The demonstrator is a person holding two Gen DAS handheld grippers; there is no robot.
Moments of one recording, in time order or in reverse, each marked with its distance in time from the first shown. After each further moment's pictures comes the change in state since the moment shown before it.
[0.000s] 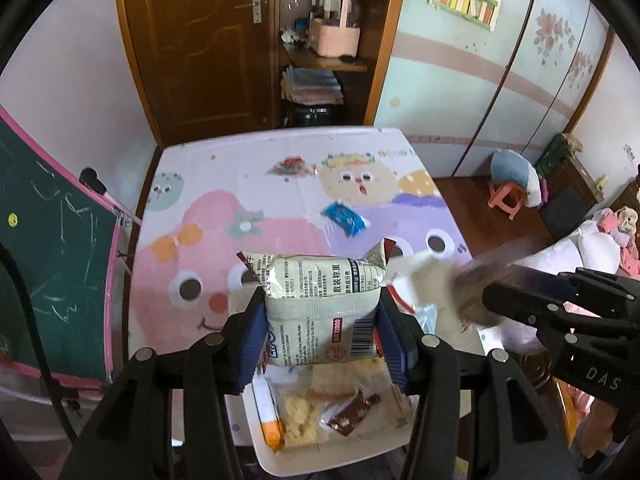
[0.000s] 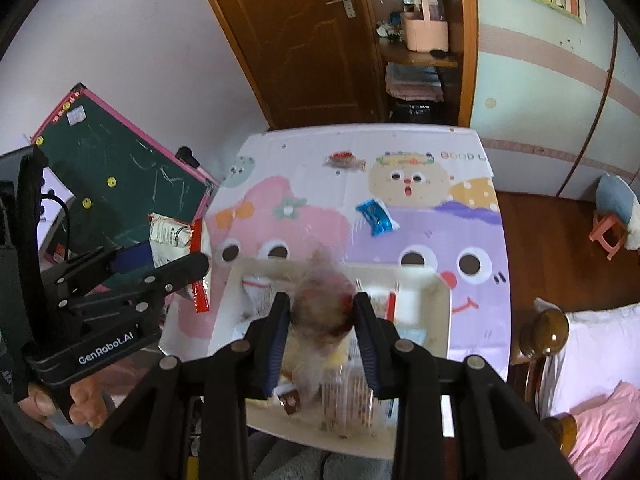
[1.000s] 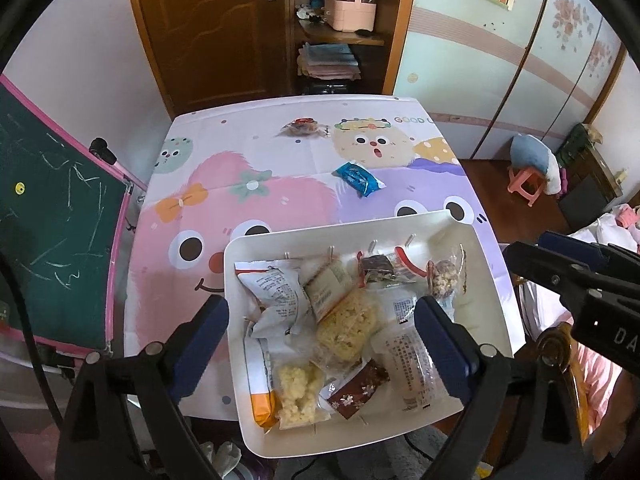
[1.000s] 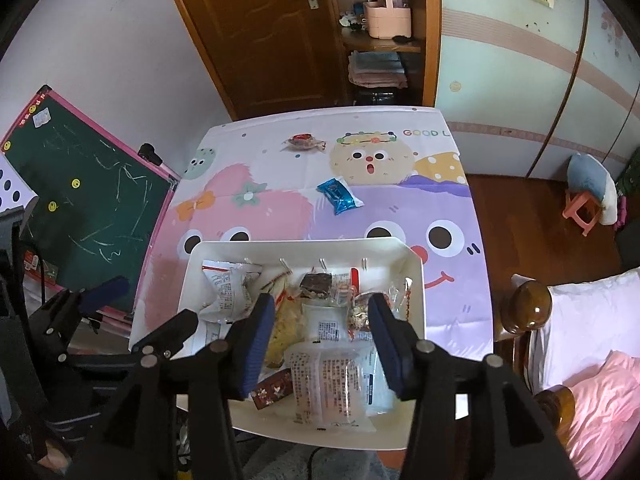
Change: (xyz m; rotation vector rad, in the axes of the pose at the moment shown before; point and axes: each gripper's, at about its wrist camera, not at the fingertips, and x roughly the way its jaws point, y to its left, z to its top) left arm 0.033 -0.010 -0.036 -0.026 0.059 0.069; right arm 0.014 -0.017 -0.019 0.064 0.009 -0.104
